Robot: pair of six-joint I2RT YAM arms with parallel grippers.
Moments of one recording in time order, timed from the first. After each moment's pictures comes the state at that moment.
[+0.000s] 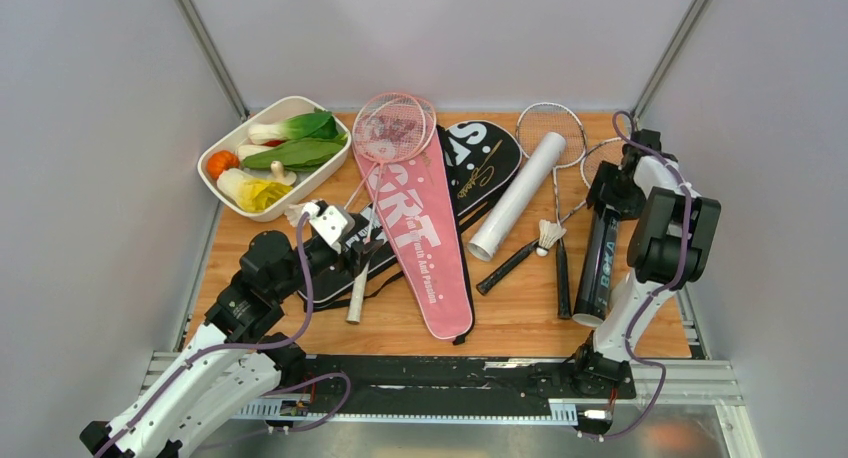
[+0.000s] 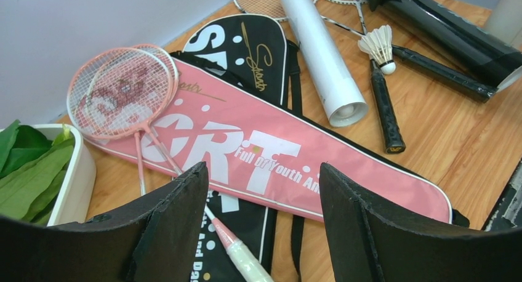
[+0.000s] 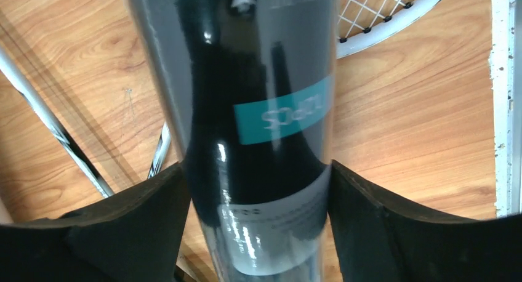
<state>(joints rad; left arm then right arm) -0.63 0.55 0.65 -0.20 0.17 0.14 -0.30 1.95 1.43 -0.67 -0.02 0.15</state>
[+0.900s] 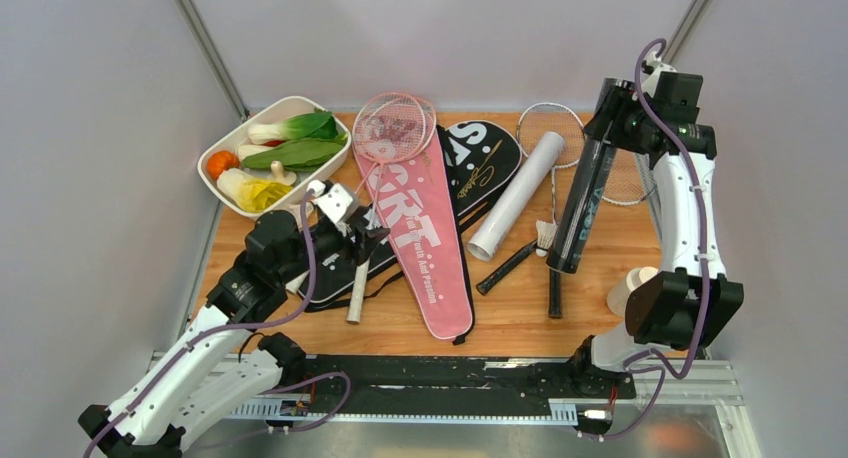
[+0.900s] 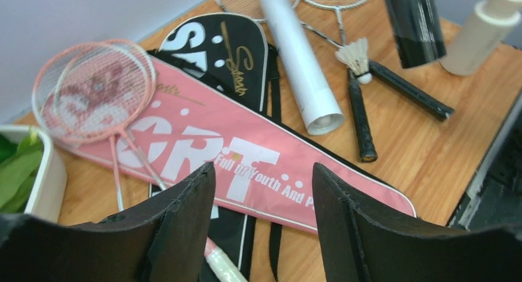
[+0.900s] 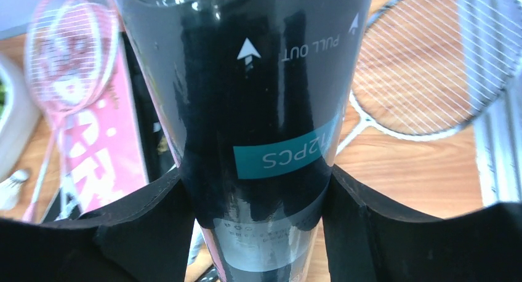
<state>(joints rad) -0.63 0.68 0.78 -0.25 0.17 0.03 -0.20 1.53 1.65 -0.74 -0.21 0.18</state>
